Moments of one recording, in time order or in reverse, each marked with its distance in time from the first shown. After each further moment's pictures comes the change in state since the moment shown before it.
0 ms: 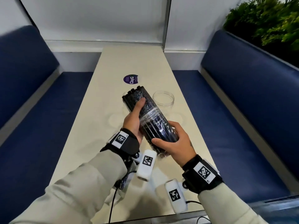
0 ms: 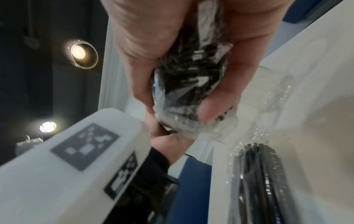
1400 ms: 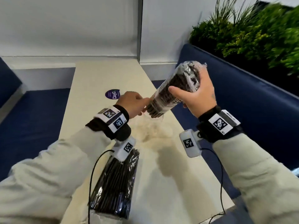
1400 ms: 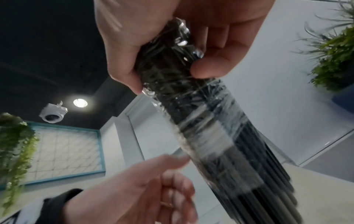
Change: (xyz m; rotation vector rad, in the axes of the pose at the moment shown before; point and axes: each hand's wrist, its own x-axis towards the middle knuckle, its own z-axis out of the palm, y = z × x) left_hand 0.051 0.103 0.034 1.165 -0.261 0.354; right_hand 0.077 -0.145 -0.035 -0.325 0.422 -0.482
